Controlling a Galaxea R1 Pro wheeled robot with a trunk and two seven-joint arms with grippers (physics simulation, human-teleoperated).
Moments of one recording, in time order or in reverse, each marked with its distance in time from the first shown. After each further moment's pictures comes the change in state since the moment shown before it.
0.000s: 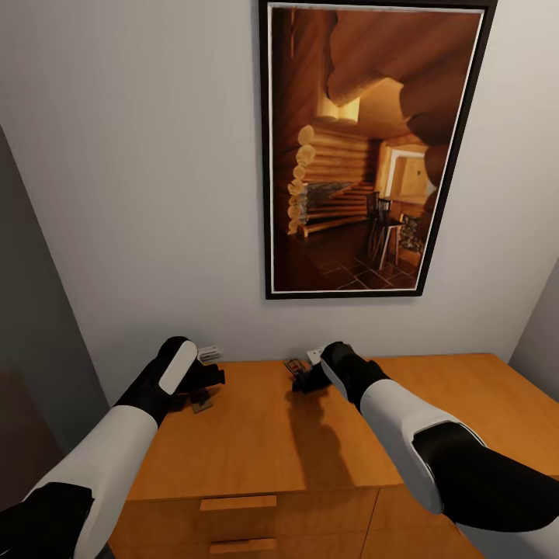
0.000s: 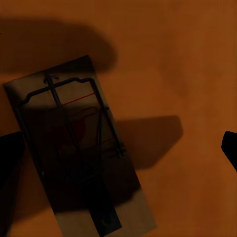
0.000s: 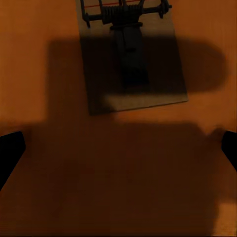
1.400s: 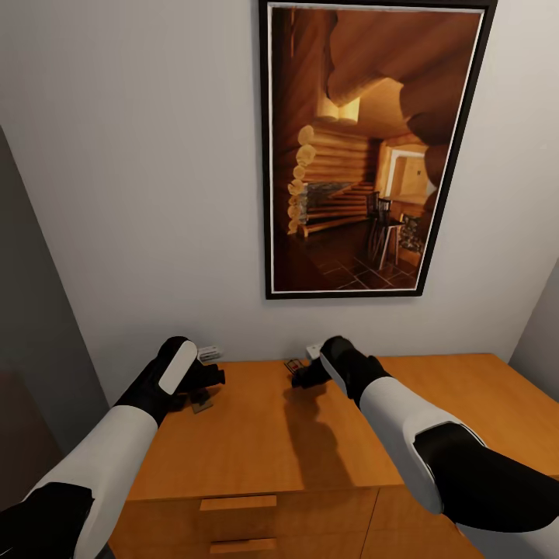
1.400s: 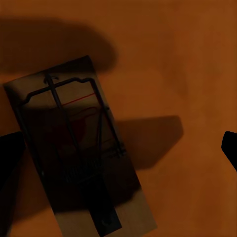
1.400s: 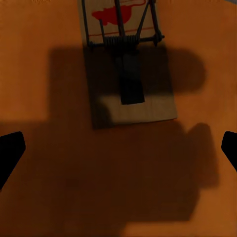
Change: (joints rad) left arm 0.000 0.000 0.001 0.000 0.000 0.000 0.000; right arm 0.000 0.000 0.002 -0.058 0.005 0.041 0.000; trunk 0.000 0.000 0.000
